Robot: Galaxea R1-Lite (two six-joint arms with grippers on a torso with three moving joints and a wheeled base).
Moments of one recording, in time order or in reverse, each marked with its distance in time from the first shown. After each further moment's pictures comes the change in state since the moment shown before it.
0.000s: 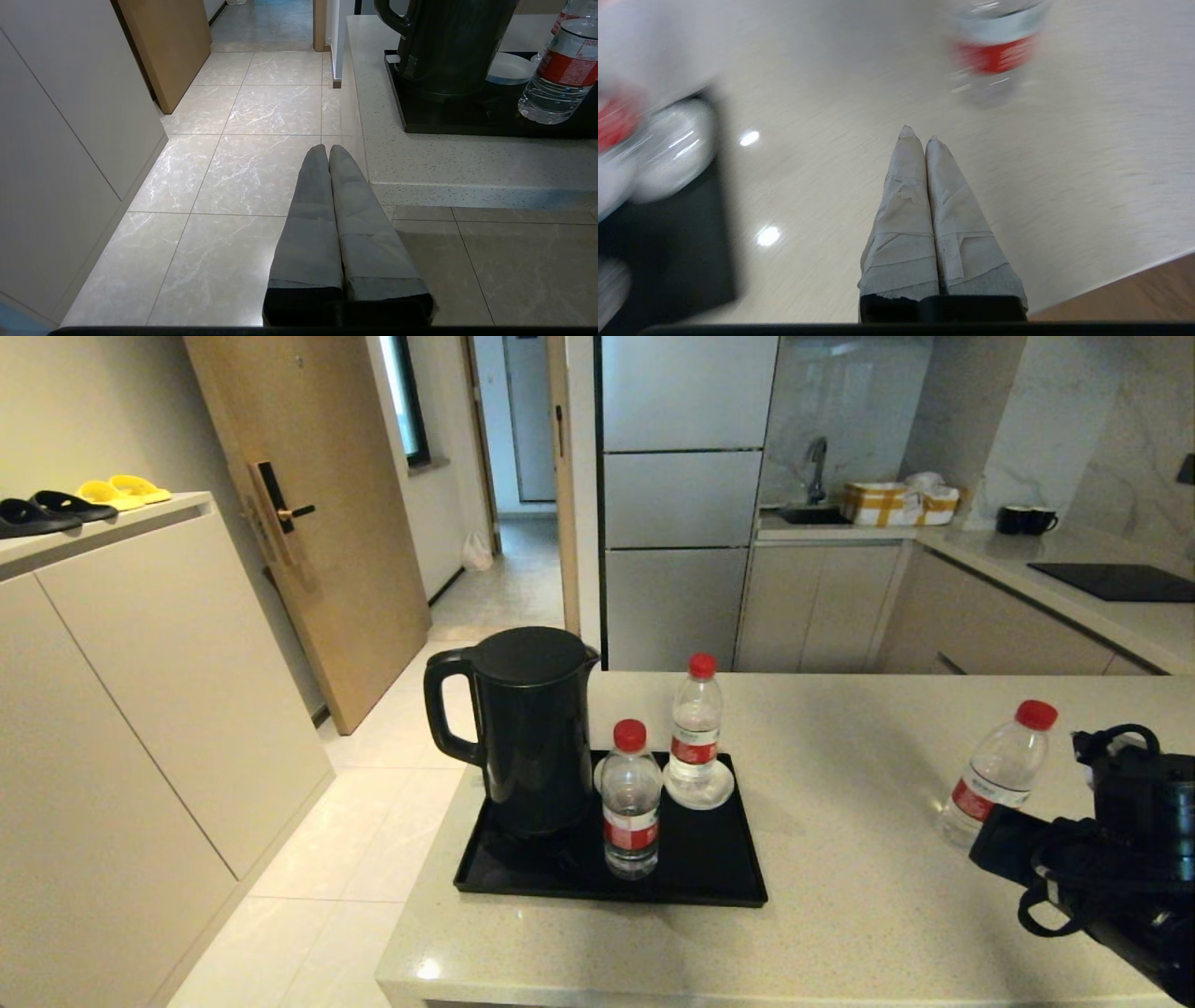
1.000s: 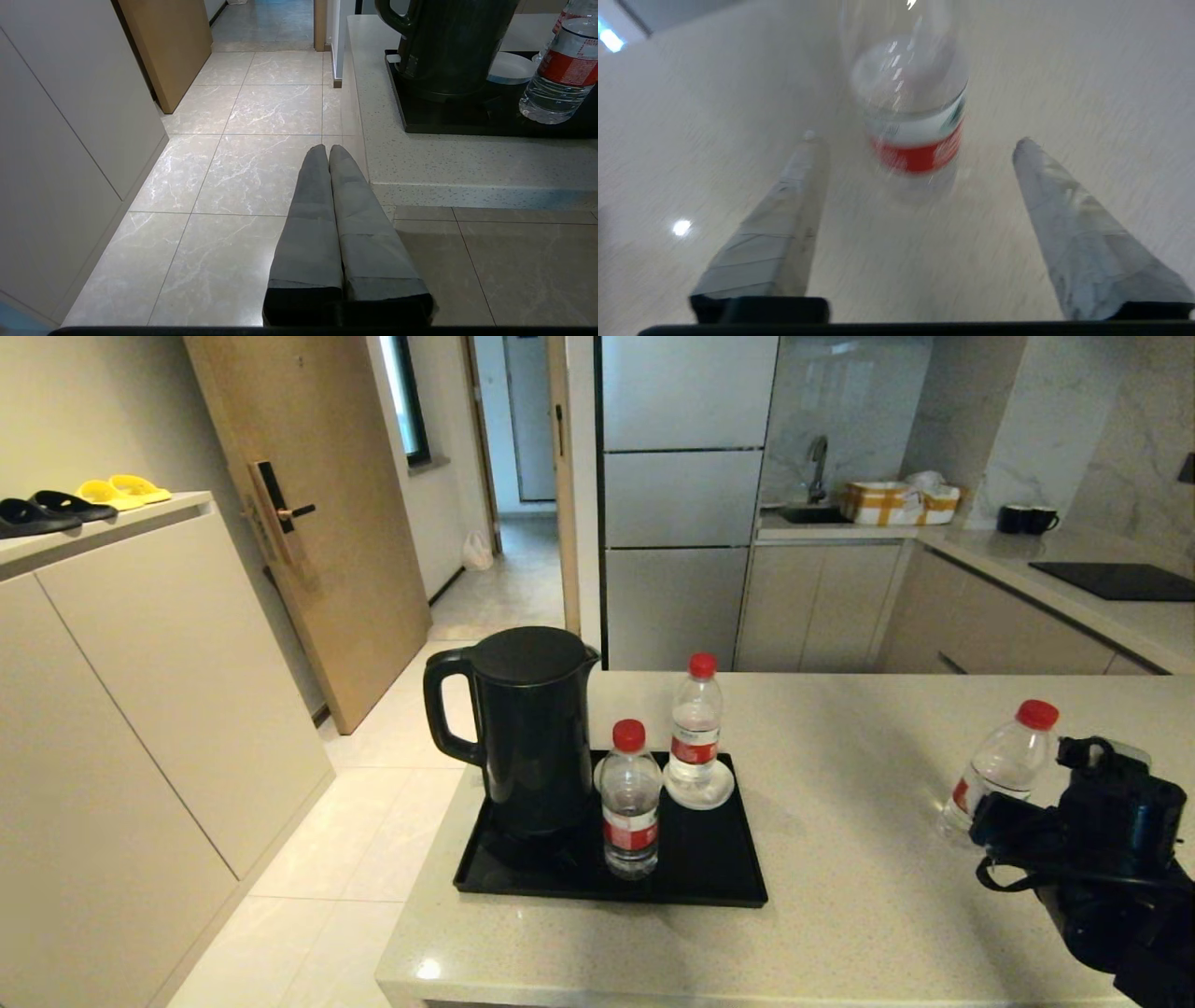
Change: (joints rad) left arm 0.000 0.000 0.000 0.000 0.000 0.000; right arm -0.158 0.403 0.115 -0.739 -0.099 -0.219
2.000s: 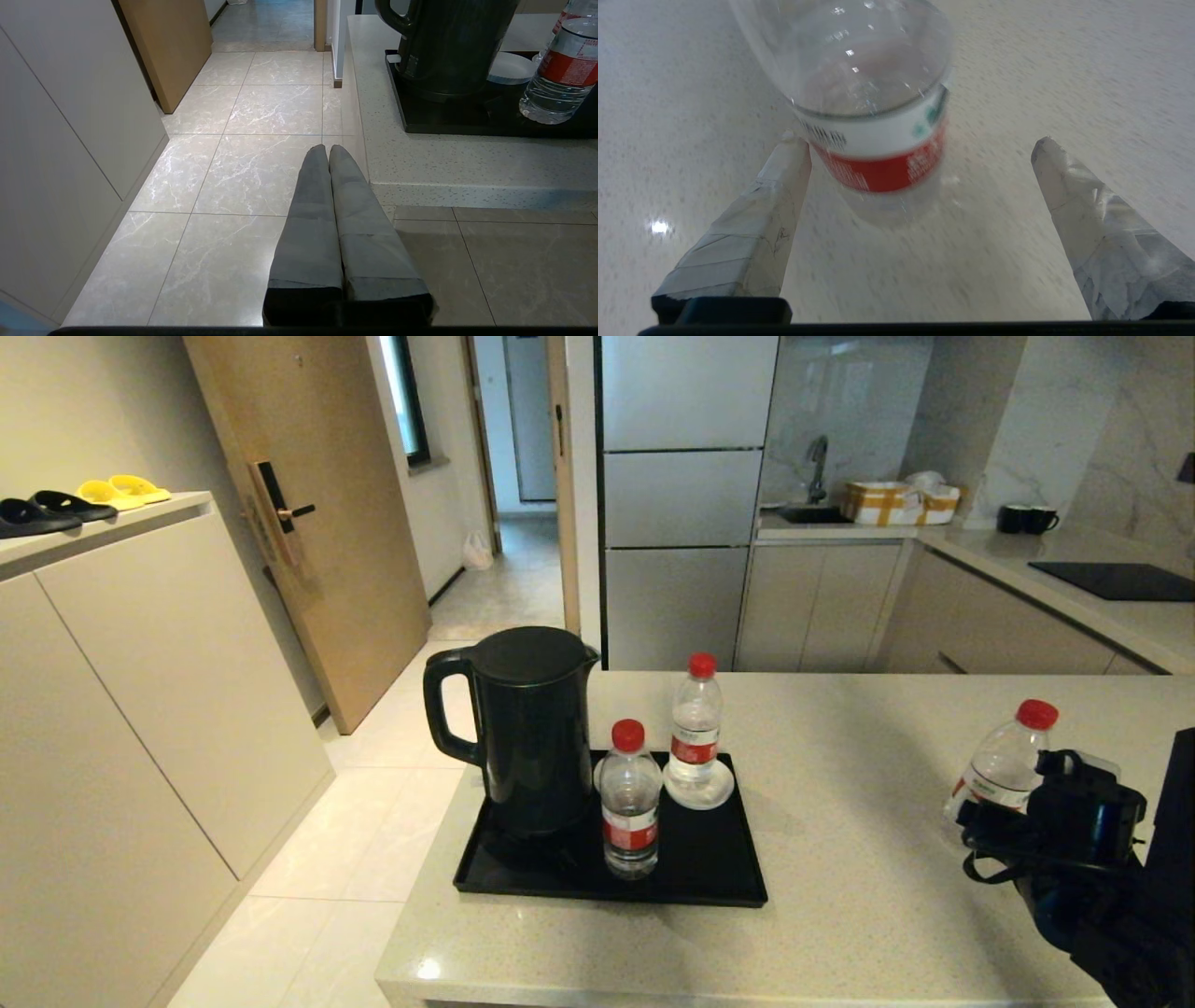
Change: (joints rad) left arm 0.001 0.000 0.000 0.000 0.000 0.000; right arm -0.100 0.205 -0.093 -0.062 0.059 -0.002
